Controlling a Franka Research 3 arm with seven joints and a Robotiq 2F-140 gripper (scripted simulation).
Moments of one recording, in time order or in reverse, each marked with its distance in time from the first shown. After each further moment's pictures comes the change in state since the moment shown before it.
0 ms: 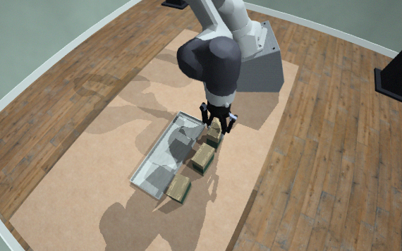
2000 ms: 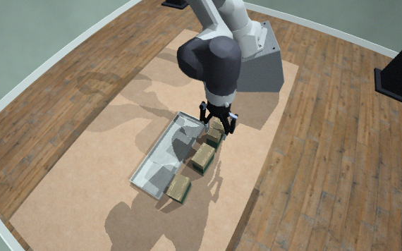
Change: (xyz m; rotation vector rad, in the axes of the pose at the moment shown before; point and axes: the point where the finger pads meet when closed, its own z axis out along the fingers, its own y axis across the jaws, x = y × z) arm 0.001 0.000 -0.001 0.000 0.001 0.004
